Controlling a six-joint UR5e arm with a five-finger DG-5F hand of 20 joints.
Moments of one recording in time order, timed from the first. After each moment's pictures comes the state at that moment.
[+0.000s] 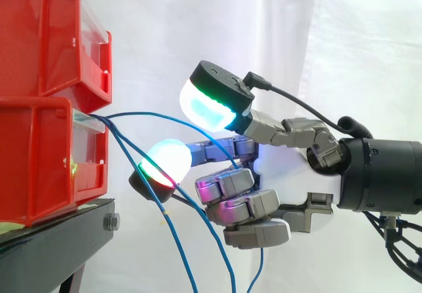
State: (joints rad) arm 0.08 -2.37 -1.14 -2.68 -1.37 -0.16
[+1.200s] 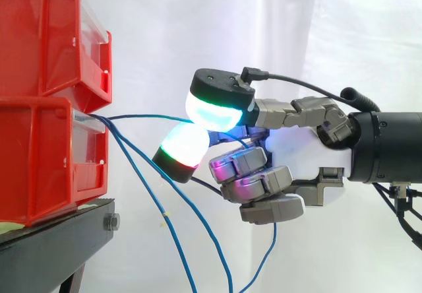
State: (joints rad) arm 0.07 -2.32 -1.14 -2.77 -1.38 -0.20
